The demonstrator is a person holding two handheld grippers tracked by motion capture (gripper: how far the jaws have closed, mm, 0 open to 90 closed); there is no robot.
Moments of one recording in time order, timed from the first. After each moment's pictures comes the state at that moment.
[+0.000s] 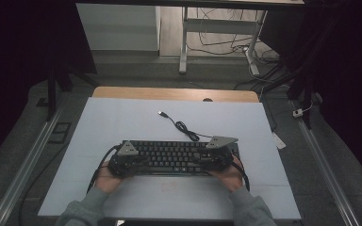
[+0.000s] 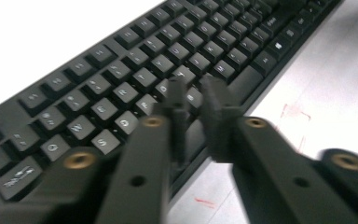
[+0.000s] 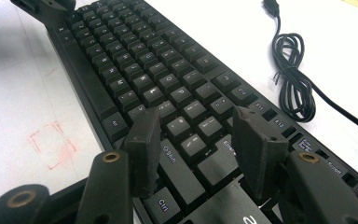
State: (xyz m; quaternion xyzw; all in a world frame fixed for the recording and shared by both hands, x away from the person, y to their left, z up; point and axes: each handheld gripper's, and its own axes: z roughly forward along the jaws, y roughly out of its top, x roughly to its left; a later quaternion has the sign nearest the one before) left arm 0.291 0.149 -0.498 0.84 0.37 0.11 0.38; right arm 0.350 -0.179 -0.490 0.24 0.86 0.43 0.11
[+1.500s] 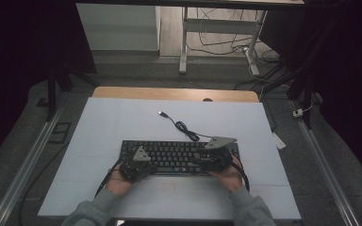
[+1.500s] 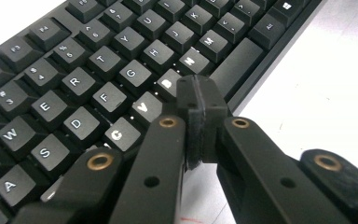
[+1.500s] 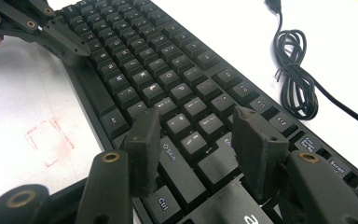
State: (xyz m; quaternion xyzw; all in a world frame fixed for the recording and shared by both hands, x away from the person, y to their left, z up) left arm 0.295 0.123 -0.520 0.87 0.35 0.11 0.34; right arm 0.349 -0.178 -0.492 0.24 0.87 0.42 0.11
